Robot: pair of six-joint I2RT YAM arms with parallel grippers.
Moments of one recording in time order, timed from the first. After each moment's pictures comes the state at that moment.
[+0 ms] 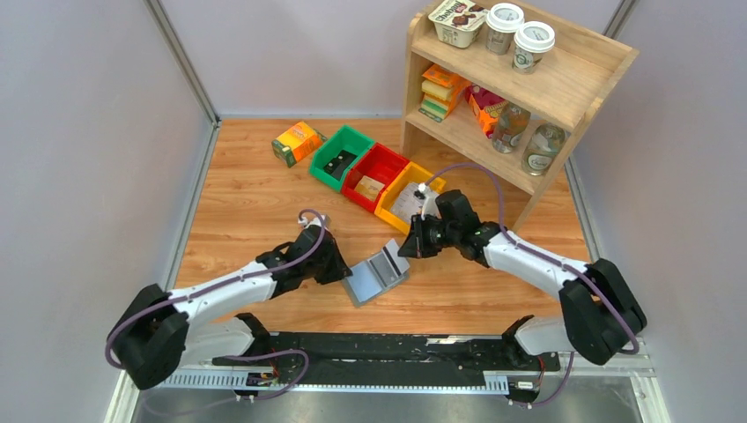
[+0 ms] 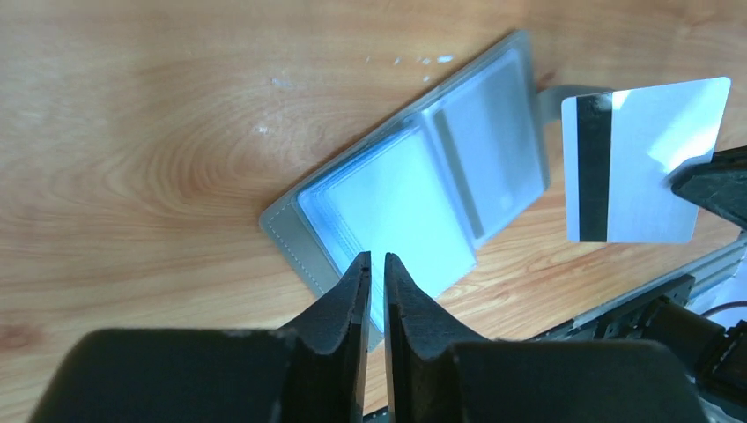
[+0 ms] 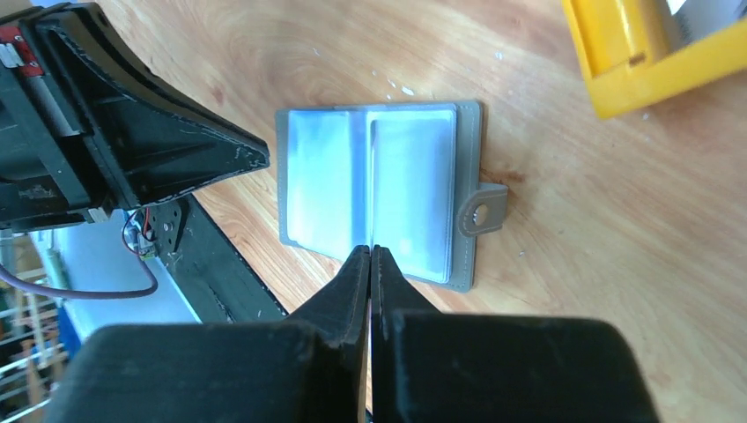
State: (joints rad) left arm -0.75 1.18 0.48 -0.16 0.02 -0.96; right arm 0.60 1.38 0.69 -0.05 -0.49 0.52
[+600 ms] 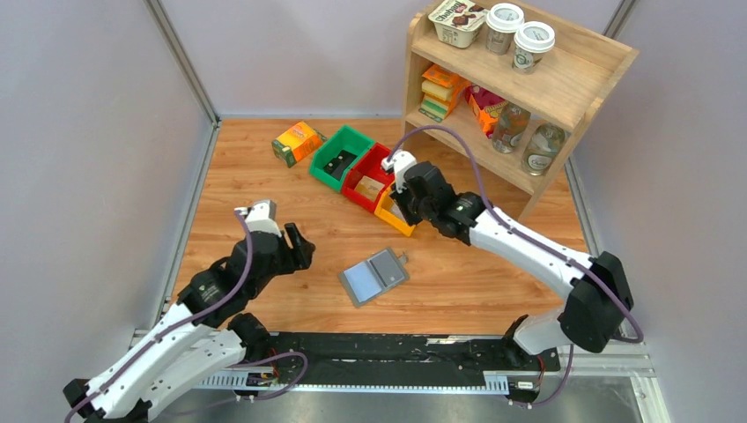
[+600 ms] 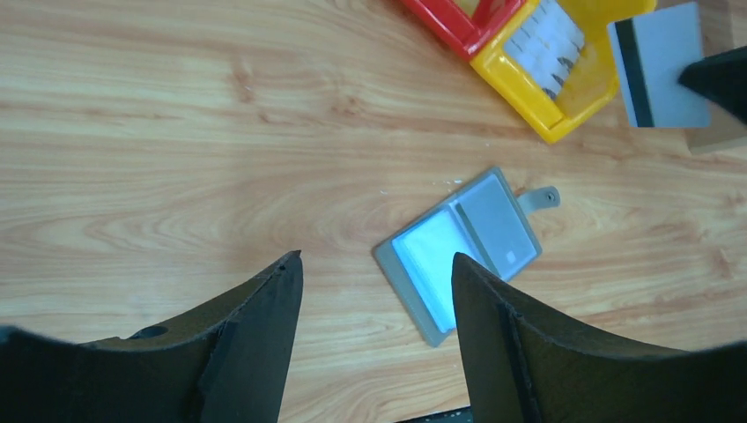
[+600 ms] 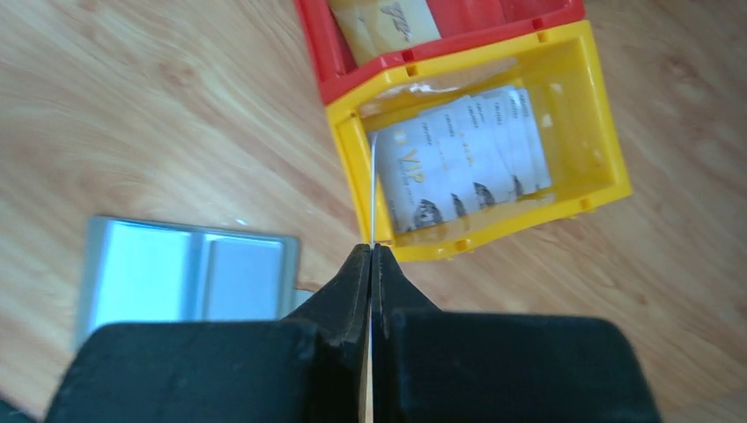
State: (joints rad) left arm -0.75 0.58 0.66 -0.67 -0.37 -0.72; right arm 0.76 1.40 1.16 -0.42 0.10 0.05
